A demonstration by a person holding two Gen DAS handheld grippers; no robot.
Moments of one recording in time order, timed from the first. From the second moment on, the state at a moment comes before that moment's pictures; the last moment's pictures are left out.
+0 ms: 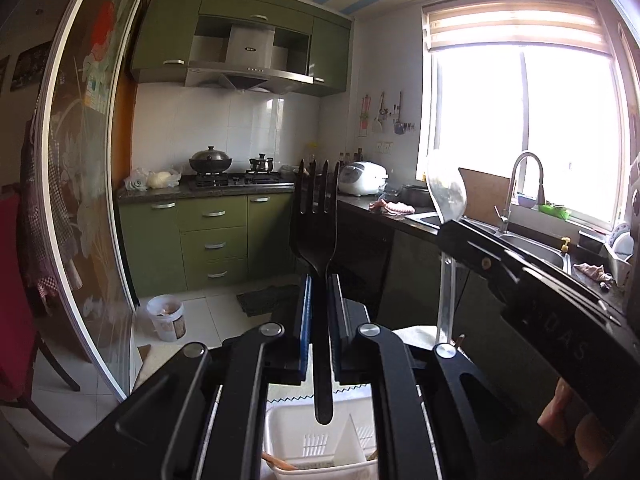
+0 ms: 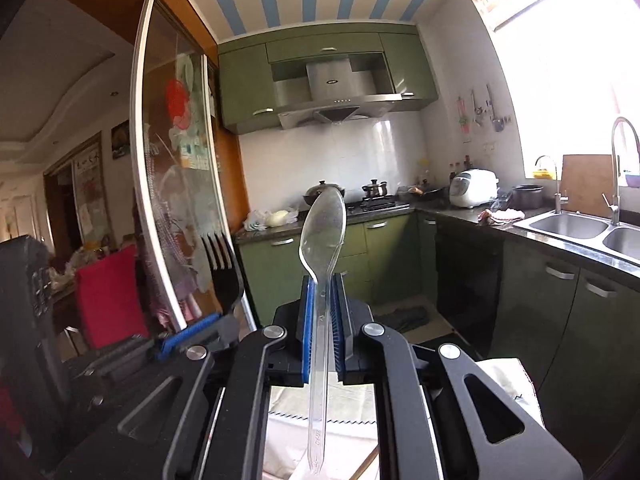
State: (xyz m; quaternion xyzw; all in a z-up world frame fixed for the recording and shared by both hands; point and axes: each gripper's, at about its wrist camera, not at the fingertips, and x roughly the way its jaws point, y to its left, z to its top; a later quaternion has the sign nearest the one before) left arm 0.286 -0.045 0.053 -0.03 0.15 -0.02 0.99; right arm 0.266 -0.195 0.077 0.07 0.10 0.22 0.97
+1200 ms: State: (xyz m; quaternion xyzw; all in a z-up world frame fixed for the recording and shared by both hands) left arm 0.275 -0.043 0.016 -0.01 0.19 -0.04 0.98; right arm 0.260 -0.180 -0.017 0.02 0.12 0.21 0.97
